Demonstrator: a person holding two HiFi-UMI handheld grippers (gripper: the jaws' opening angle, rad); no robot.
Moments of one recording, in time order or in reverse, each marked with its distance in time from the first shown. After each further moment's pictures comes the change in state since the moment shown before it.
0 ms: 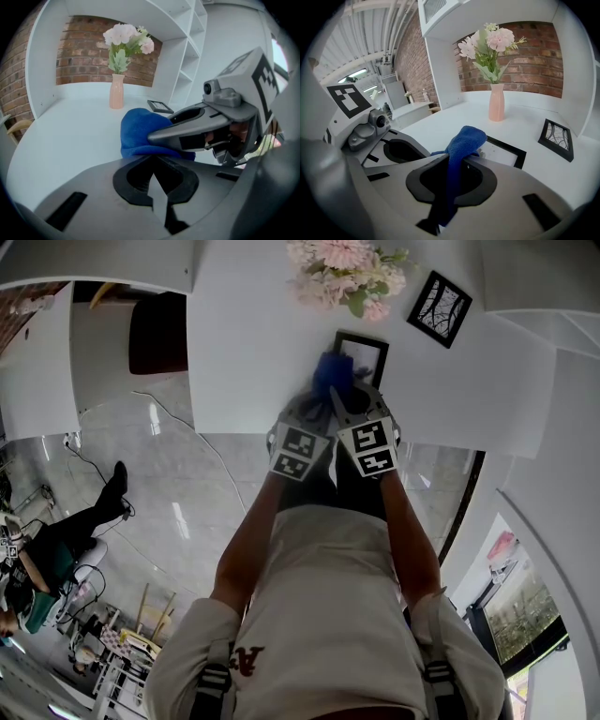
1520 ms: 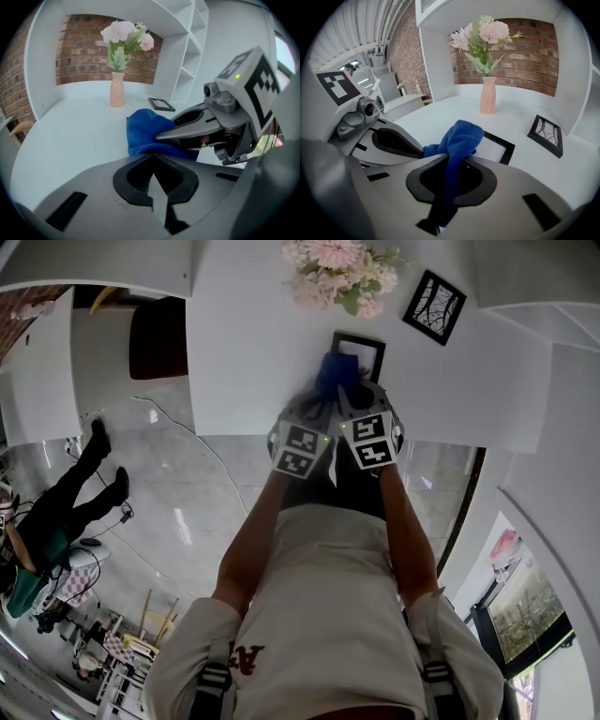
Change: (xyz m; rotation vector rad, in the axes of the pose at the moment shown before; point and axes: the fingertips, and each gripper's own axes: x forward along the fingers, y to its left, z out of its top) left arm 0.002 0.001 -0.001 0.002 0.042 0.025; right arm -0.001 -0.021 -0.018 0.002 0.095 -0.093
